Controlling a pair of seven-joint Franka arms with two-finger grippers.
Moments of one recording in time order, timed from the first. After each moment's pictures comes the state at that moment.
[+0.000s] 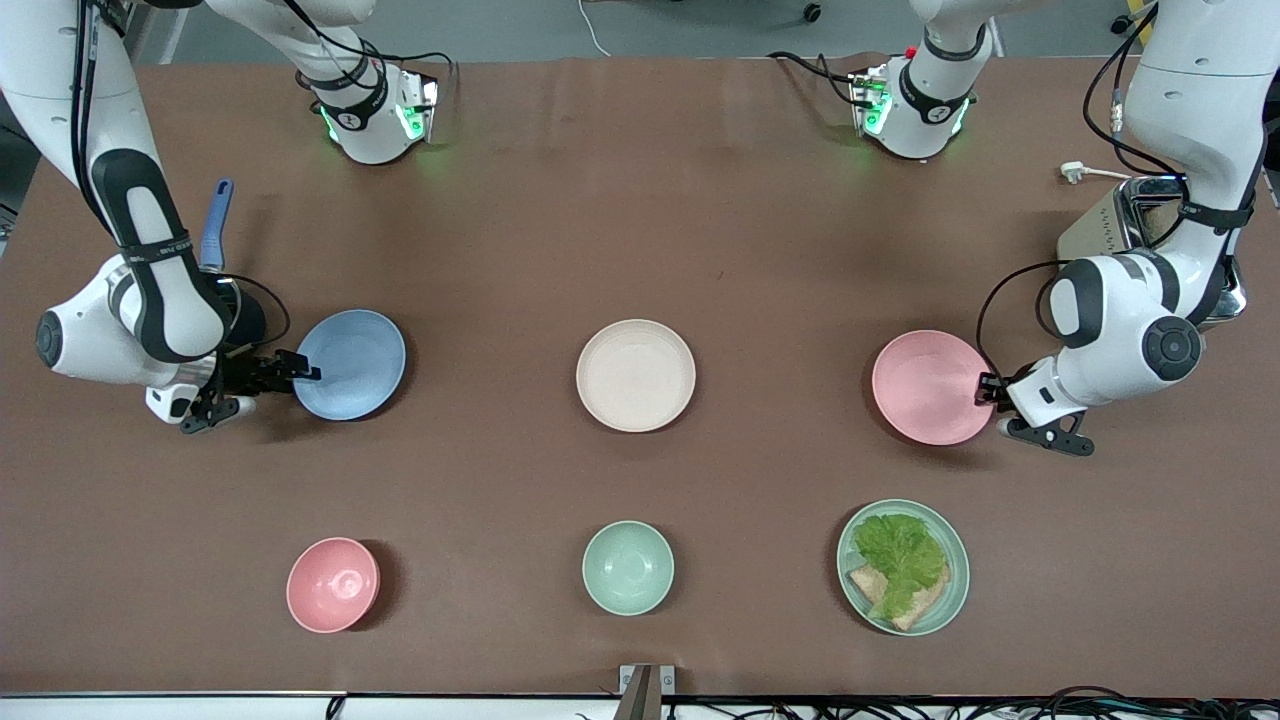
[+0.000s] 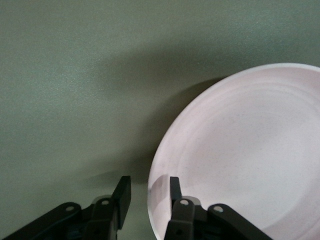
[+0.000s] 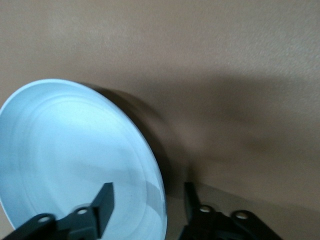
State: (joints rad) left arm 0.21 0.49 -0.14 -2.02 0.02 2.41 0.36; right arm -0.07 0.50 -0.17 -2.07 0.53 2.23 -0.86
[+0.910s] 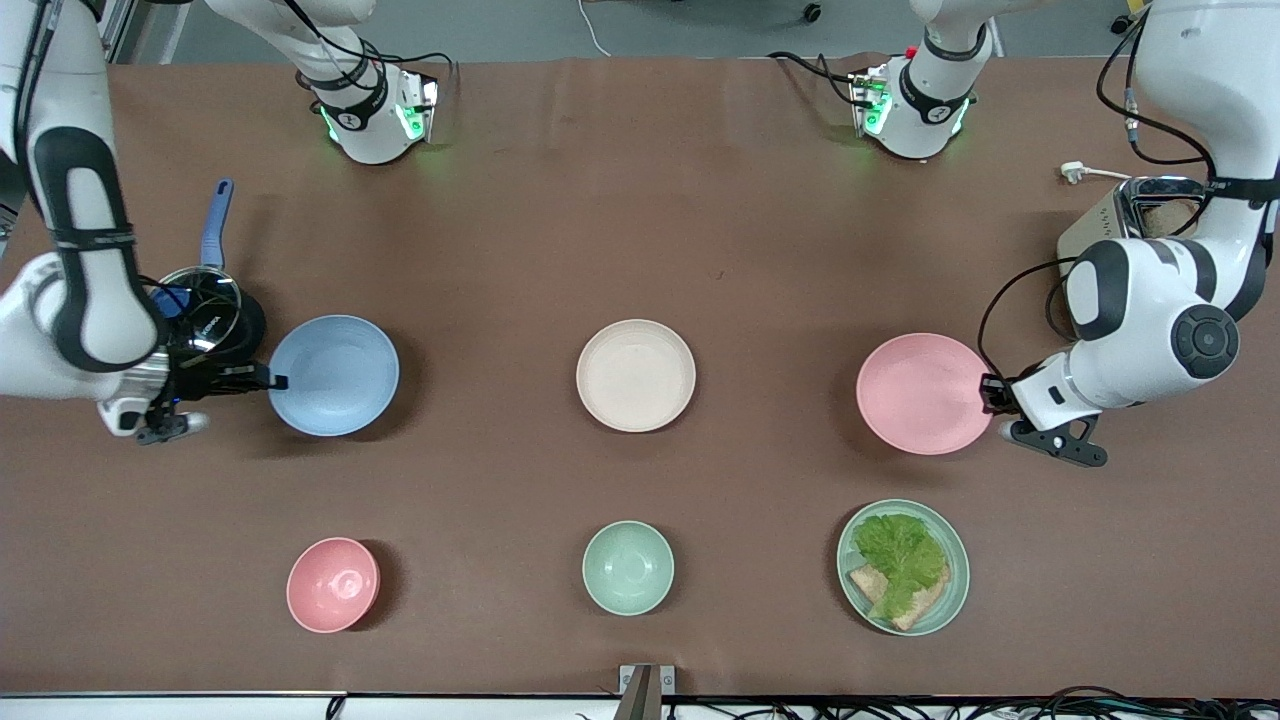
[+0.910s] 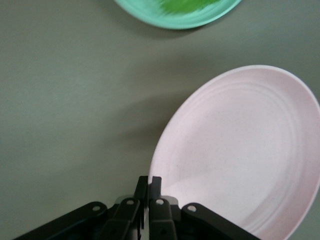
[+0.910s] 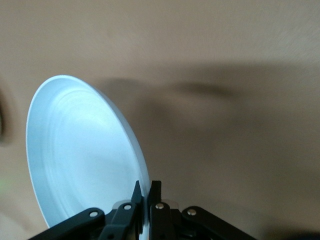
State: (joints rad) left arm 0.21 0.37 -0.31 -1.85 0.01 2.12 0.21; right arm -0.06 0.47 -0.25 -1.77 0.52 1.82 -0.62
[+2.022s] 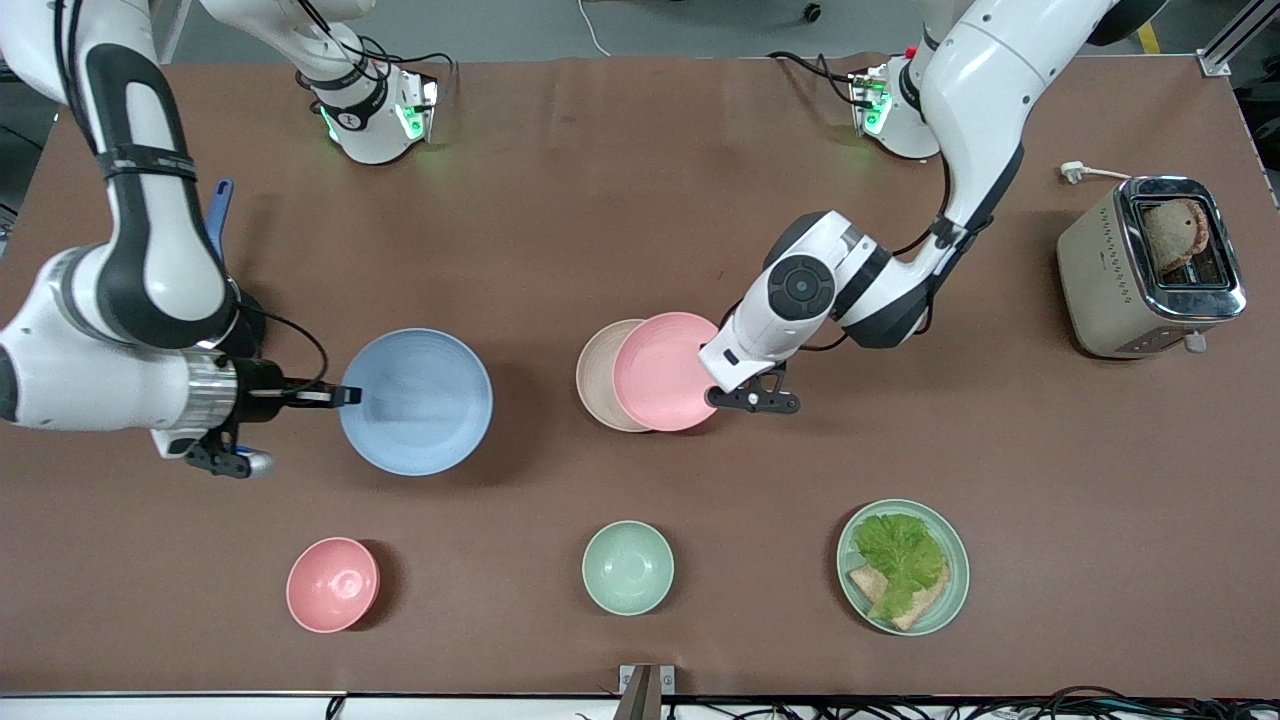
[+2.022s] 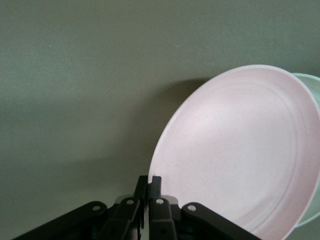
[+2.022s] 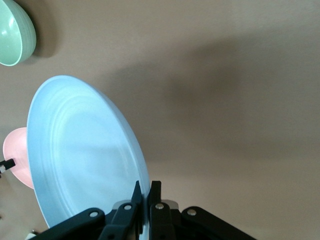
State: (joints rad) left arm -0.16 0.63 -0.52 -1.75 0.24 2.30 -0.64; right arm 0.08 0.43 -0.02 -1.62 0.48 1.81 0.08
